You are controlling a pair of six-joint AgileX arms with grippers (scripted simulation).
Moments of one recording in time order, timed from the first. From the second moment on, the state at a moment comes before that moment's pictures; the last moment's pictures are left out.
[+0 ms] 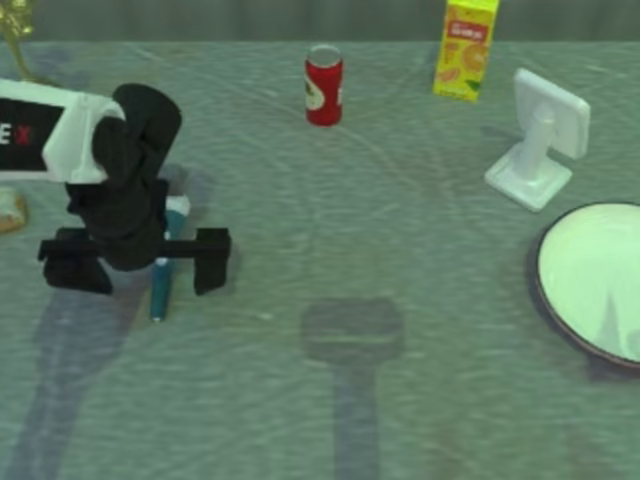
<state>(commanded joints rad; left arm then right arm) -0.30 2.05 1.18 -0.60 -0.02 -0.26 0.00 0.00 0.00 0.00 0.00 0.00</state>
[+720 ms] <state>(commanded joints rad) -0.30 2.07 1.17 -0.58 -0.02 -0.26 0.00 0.00 0.00 0.00 0.00 0.00</state>
